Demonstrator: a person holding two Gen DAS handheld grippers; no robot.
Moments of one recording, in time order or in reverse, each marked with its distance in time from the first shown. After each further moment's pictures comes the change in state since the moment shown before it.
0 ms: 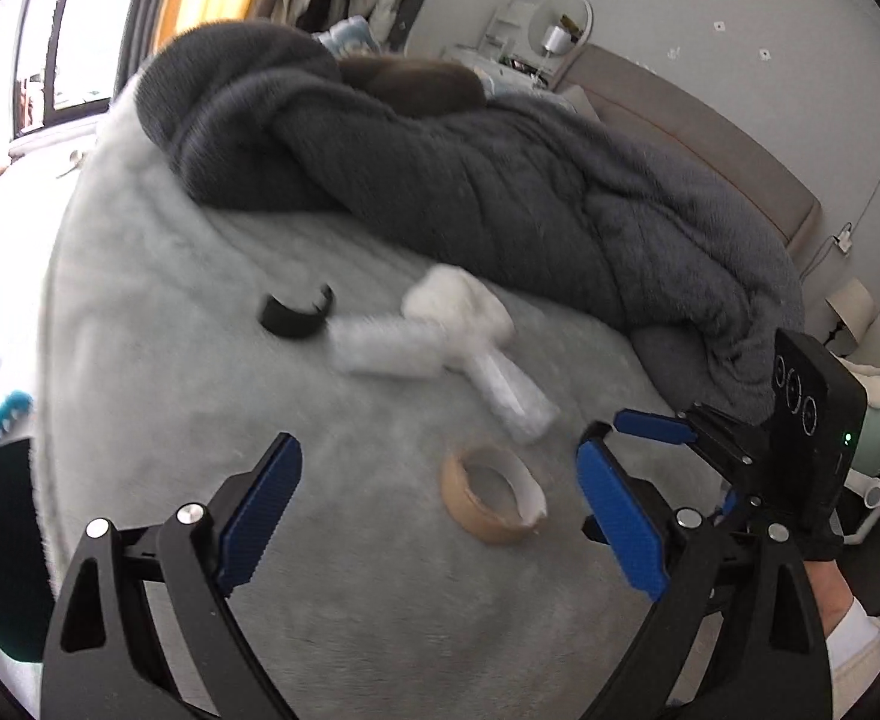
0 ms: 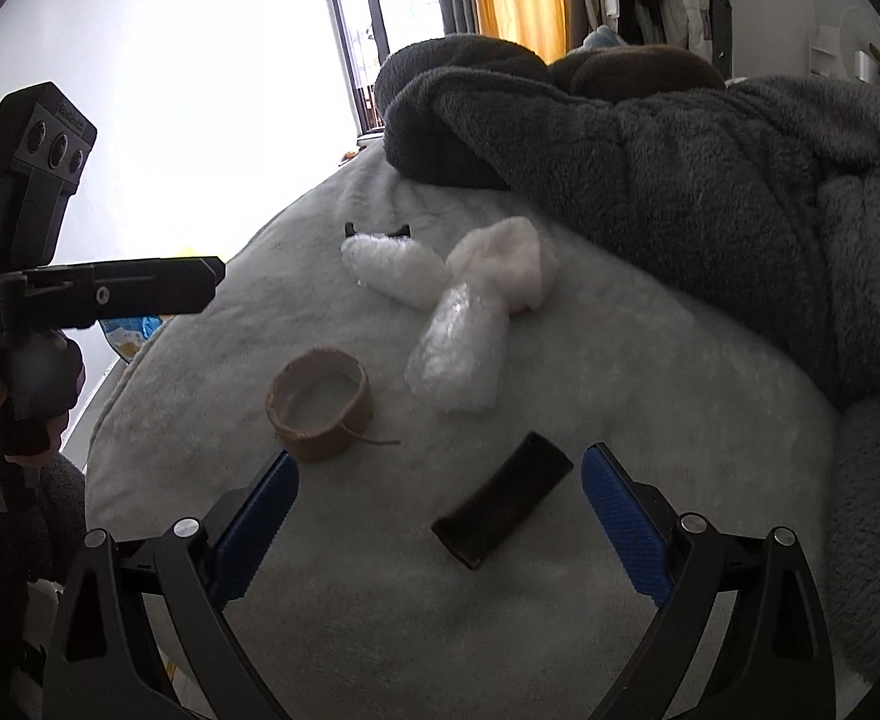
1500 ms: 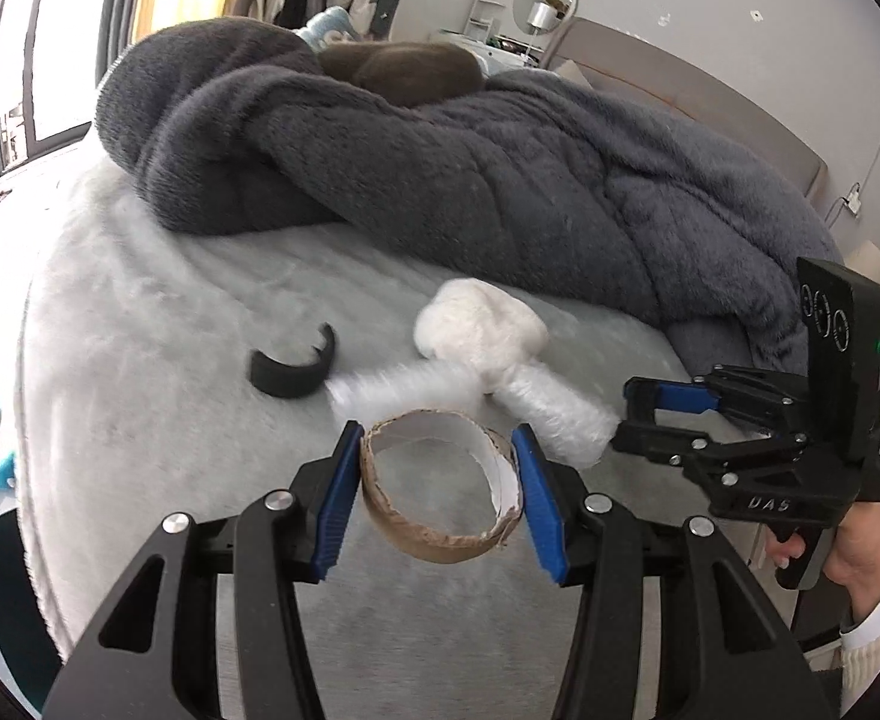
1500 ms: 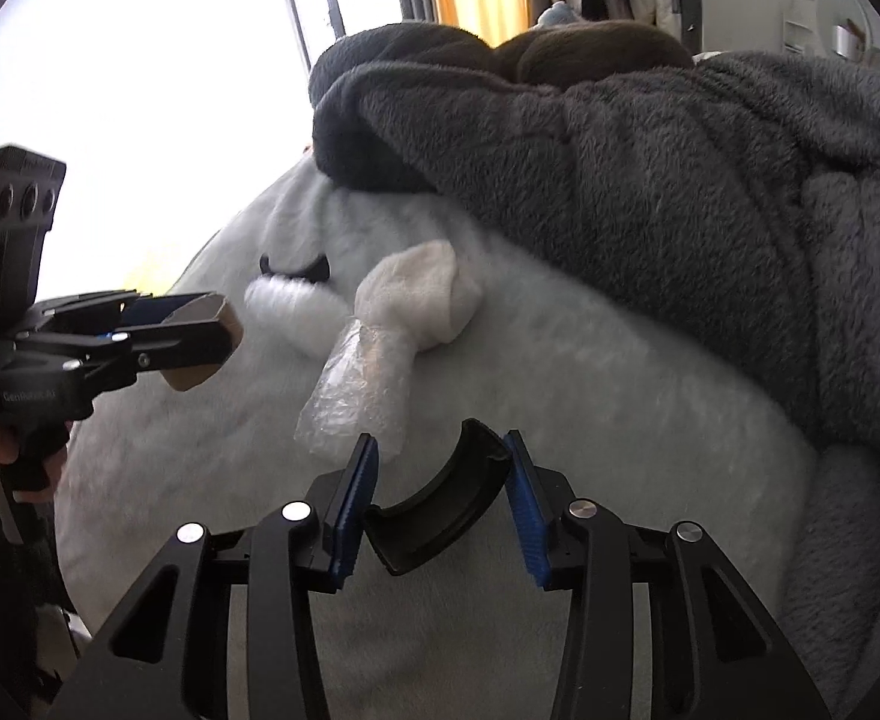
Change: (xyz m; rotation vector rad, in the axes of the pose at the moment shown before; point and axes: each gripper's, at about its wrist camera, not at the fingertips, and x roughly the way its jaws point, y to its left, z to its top) left arm 0.037 0.009 0.026 0.095 0.016 0.052; right arm 0.020 -0.027 0.043 0.076 0.047 -0.070
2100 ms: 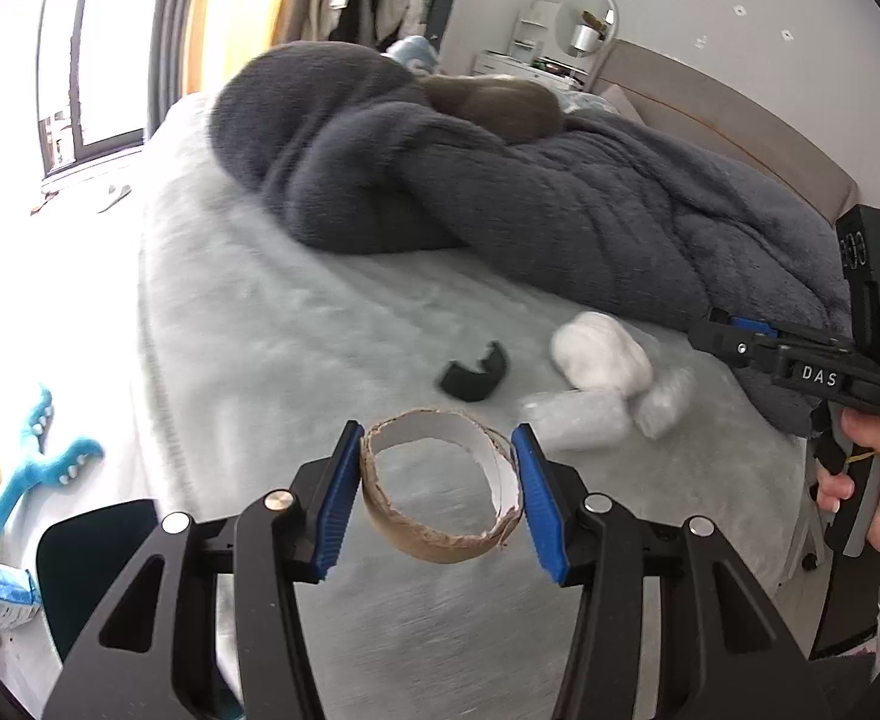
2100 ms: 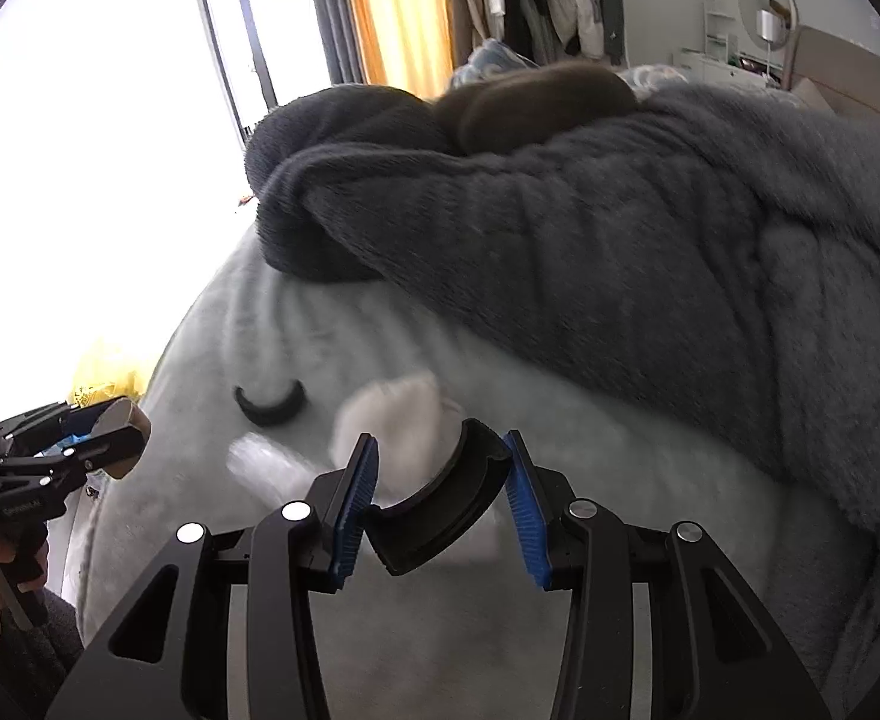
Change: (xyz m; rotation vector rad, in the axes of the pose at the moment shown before) left arm -0.050 0.074 -0.003 -0.036 -0.042 0.098; right arm -0.002 0.019 0.053 0.129 -0.075 -0.127
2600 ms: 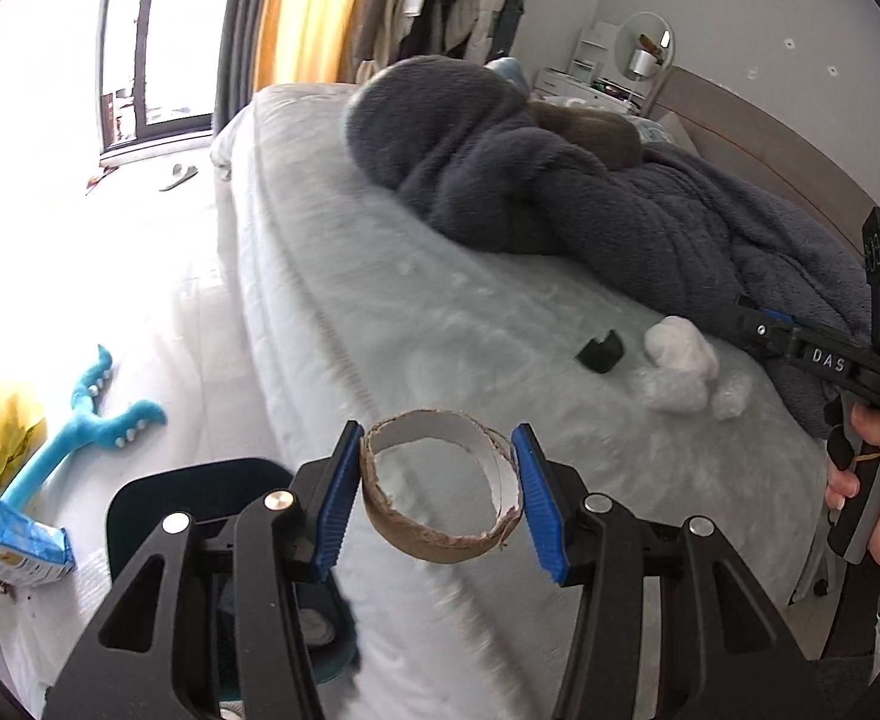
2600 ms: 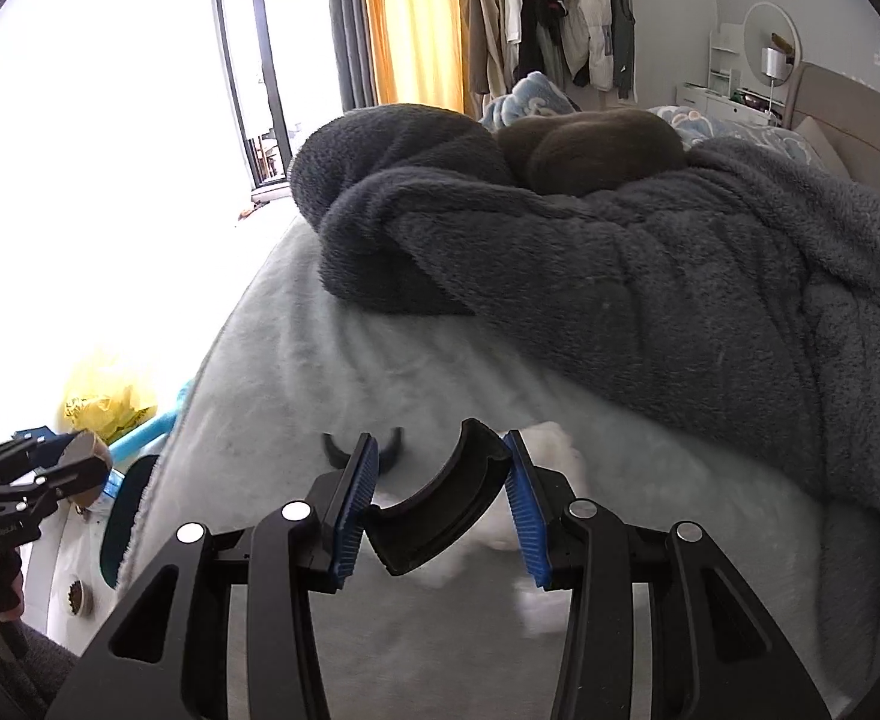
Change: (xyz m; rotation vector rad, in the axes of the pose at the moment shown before) left arm -0.055 0.074 -0.029 -0.080 -0.017 0.095; right arm 0.010 0.078 0.011 -0.024 -0.064 -0.043
